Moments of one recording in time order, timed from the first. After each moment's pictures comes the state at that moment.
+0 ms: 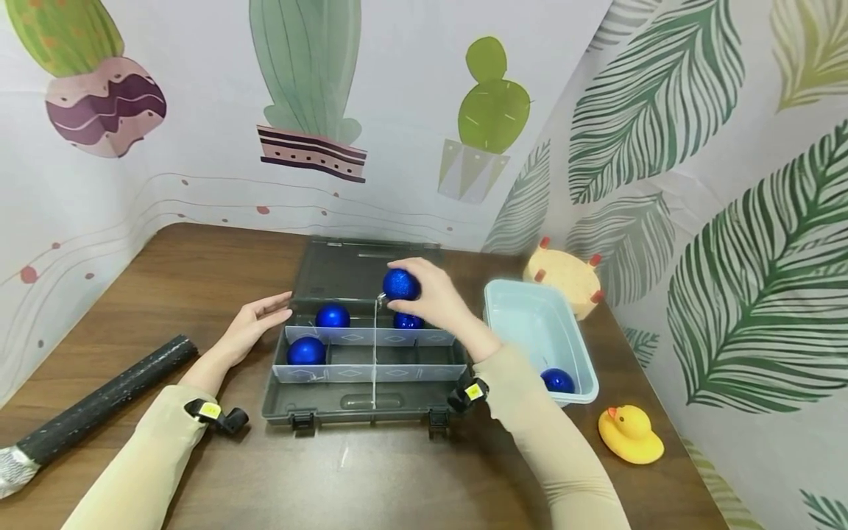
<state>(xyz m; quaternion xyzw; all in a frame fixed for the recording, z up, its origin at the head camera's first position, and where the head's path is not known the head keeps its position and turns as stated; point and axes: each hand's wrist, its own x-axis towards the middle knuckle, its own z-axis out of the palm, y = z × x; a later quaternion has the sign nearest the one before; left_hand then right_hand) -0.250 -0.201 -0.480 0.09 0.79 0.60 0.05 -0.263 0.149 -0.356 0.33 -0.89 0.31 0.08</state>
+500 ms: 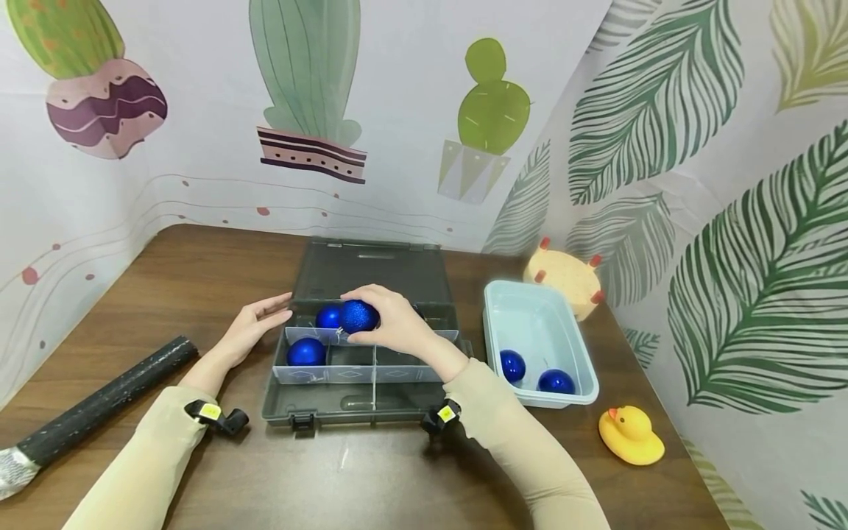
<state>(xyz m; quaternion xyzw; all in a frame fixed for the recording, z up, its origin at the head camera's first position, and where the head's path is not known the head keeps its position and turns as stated) -0.250 -0.201 -0.480 0.09 0.79 0.61 0.05 -0.235 0.101 -0.375 0.40 -0.85 0.33 0.01</state>
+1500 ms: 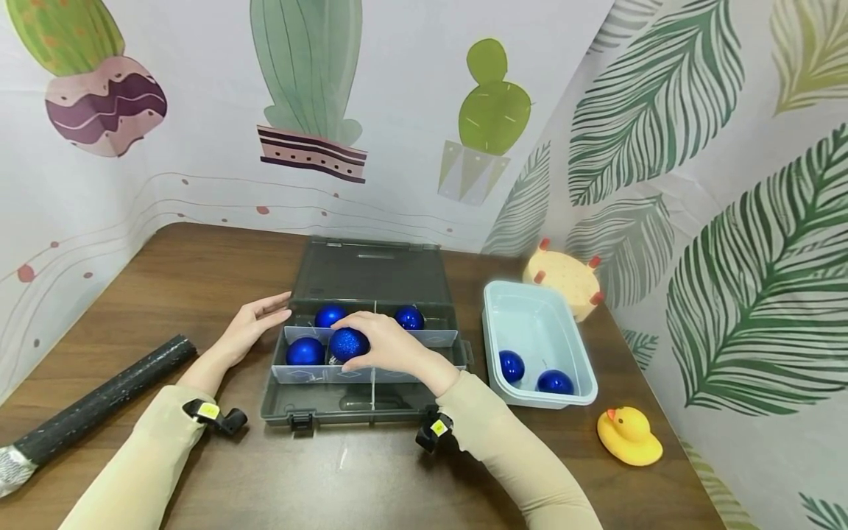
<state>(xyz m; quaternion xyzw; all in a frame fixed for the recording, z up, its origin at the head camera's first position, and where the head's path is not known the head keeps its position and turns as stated) -0.249 -0.202 -0.478 0.09 0.79 0.61 0.06 -0.221 0.093 -0.393 0.42 -0.87 0.25 -0.07</state>
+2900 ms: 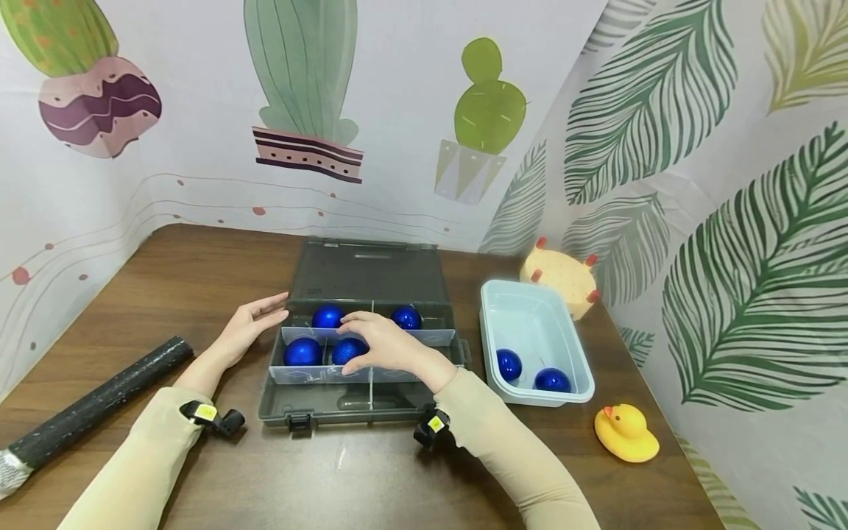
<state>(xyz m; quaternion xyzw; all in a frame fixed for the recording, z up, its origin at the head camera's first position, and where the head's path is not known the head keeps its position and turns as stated) -0.249 -0.201 -0.479 0.09 0.79 0.61 0.06 -0.226 0.093 -0.398 0.41 -0.89 0.20 -0.10</state>
